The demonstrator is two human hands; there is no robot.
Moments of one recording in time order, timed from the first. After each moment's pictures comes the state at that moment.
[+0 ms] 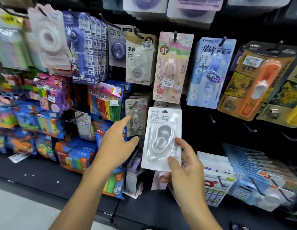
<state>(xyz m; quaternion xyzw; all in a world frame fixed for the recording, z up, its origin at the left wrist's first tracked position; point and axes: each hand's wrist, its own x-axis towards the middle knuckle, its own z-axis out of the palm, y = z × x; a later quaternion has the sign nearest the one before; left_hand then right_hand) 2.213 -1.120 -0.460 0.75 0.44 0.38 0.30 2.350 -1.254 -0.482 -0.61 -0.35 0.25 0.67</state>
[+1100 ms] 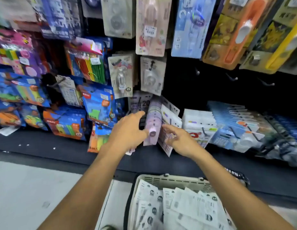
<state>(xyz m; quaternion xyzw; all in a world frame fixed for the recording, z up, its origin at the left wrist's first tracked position) 2.247 -1.174 -0.509 0.86 0.44 0.13 0.23 2.436 -1.270 -0.557 -0.76 -0.53 0.27 0.26</state>
